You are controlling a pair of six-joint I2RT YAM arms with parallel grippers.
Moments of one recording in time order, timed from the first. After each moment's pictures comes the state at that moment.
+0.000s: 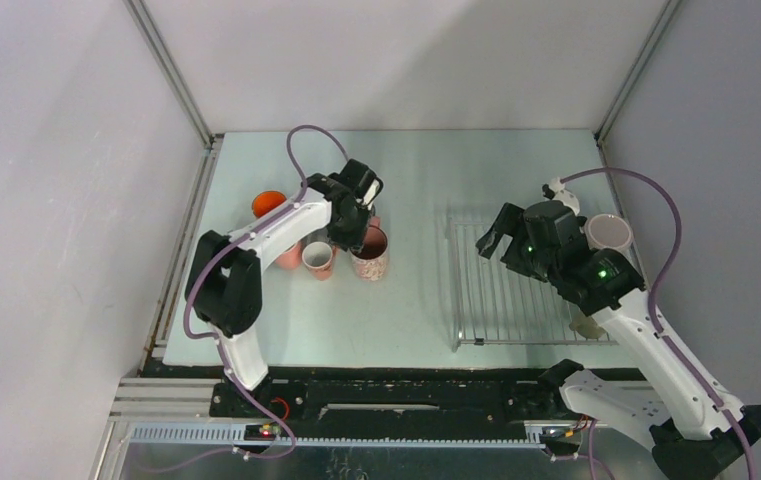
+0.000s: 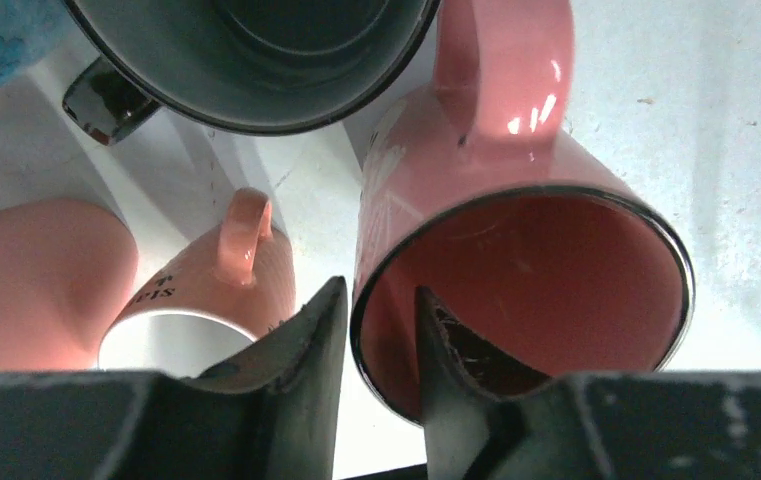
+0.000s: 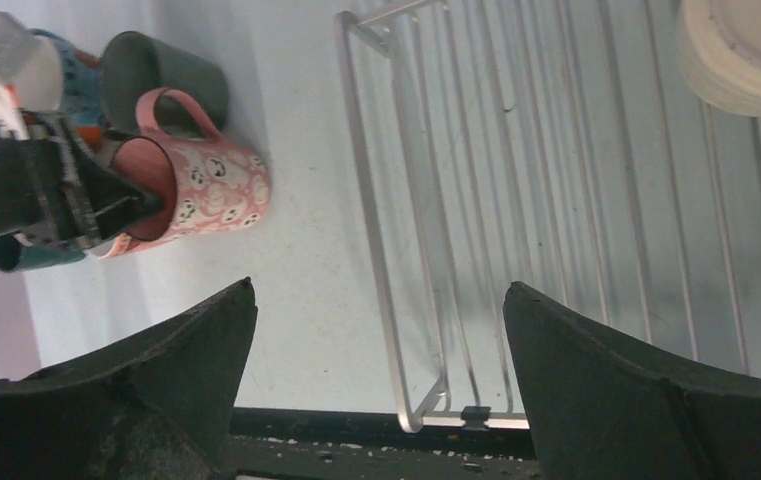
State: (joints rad) left arm -0.55 1.80 1.45 -0.91 -0.07 -0.22; right arm 0.54 0.93 1.10 -0.88 0.25 0.79
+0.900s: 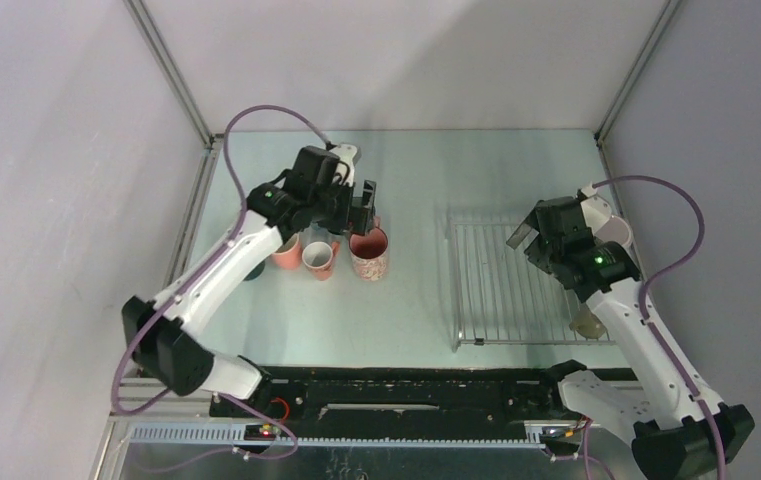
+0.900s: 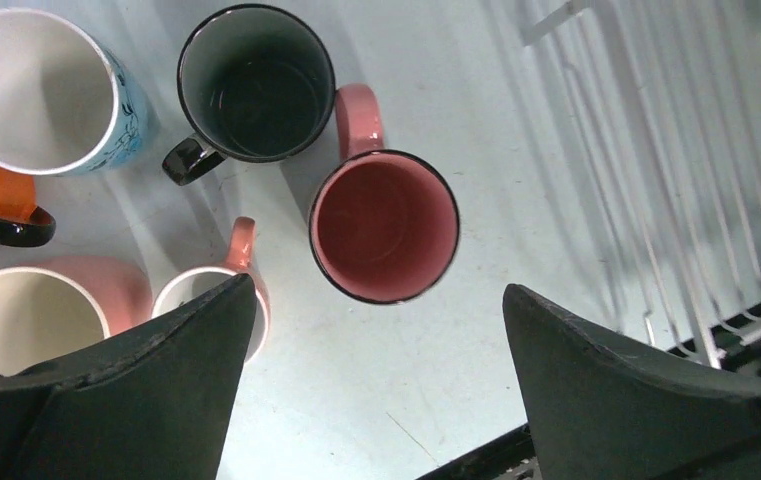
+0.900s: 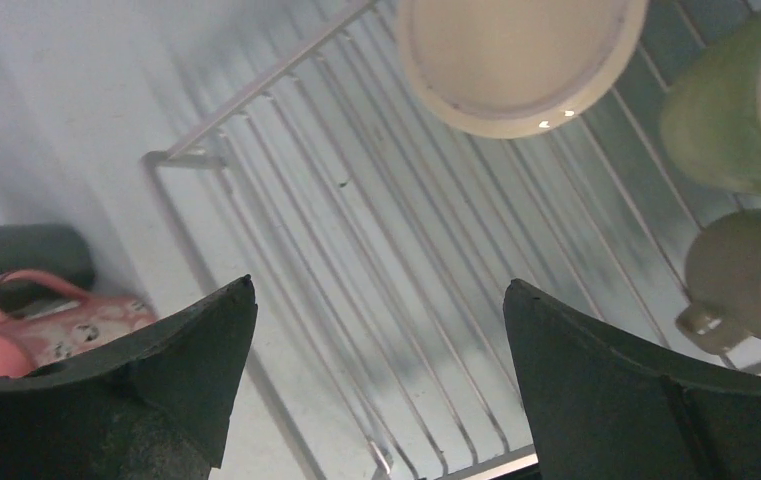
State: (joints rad) left arm -0.55 1.46 1.41 -0.77 0.01 -0.23; right arm 0.34 0.96 1.03 -0.90 0.40 0.84
